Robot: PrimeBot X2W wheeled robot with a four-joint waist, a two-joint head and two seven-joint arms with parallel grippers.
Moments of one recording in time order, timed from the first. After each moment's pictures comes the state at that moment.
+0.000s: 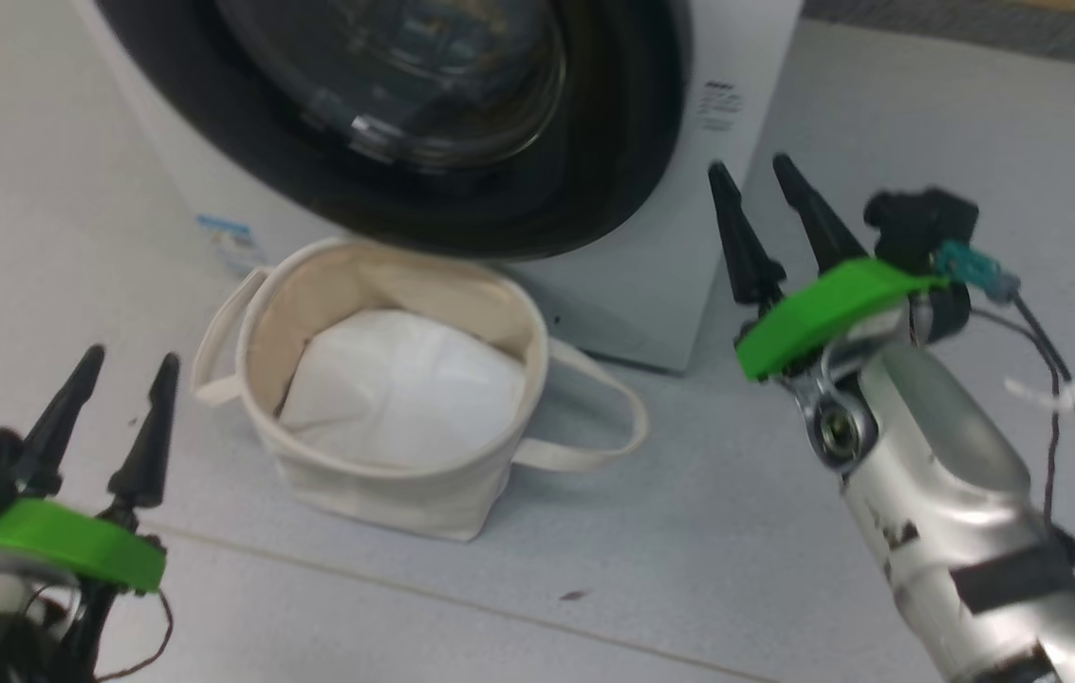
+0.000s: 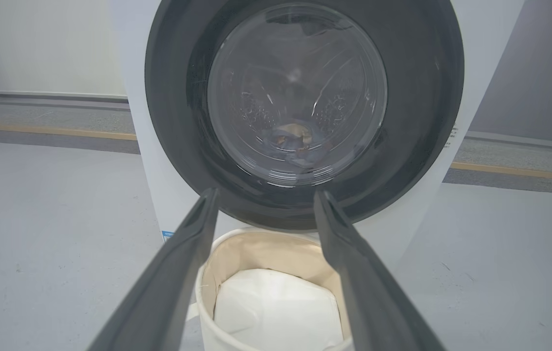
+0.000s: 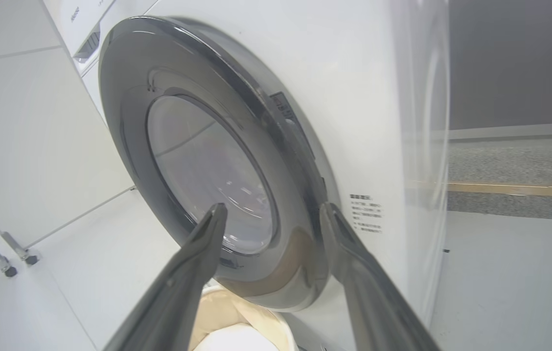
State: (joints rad) left arm -0.42 0.54 -0.41 0.31 -0.75 -0.13 -0.25; right arm -0.80 -0.07 0.35 0.74 0.52 0.13 -0.25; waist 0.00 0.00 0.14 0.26
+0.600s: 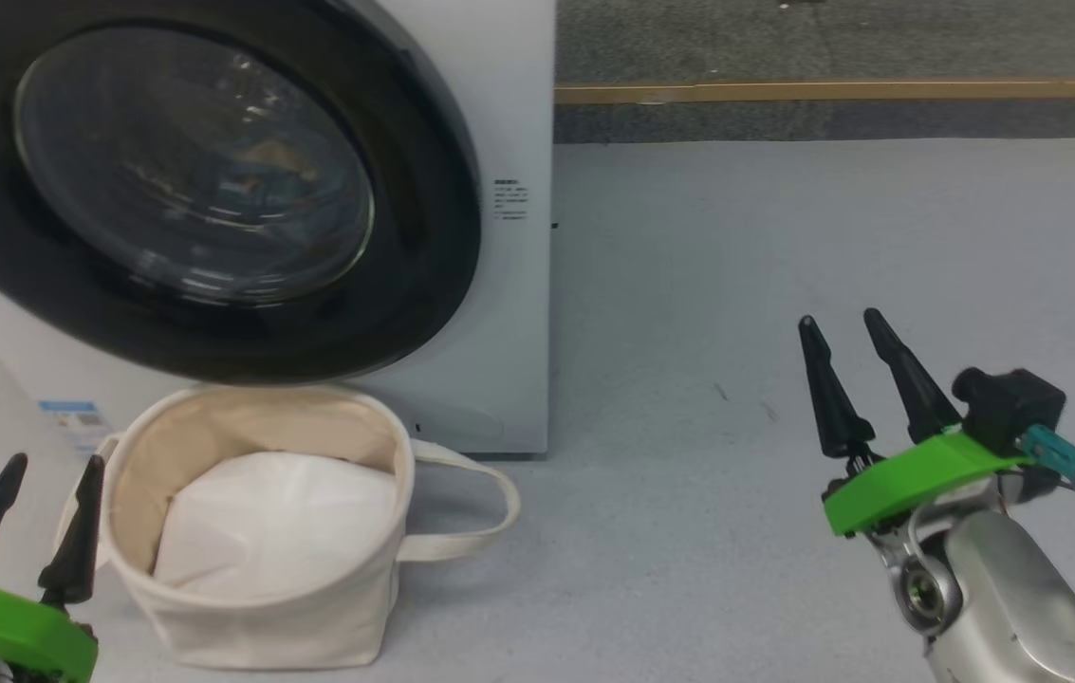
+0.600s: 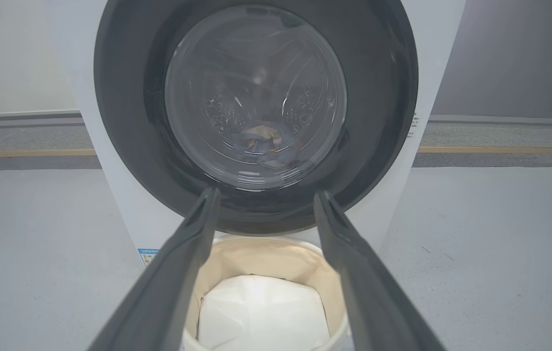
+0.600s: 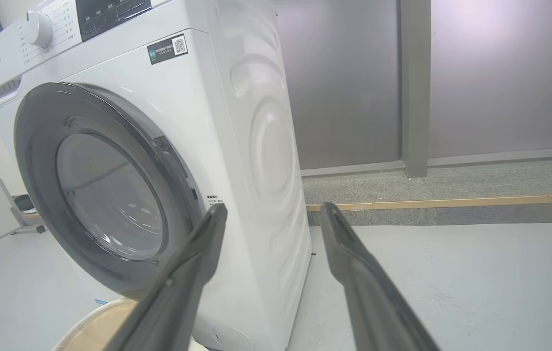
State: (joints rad) left arm -0.25 0.62 -0.36 0.34 -0.77 -0.07 -0.23; right arm -0.39 -0.16 0.21 0.43 0.42 0.13 -0.25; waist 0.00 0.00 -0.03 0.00
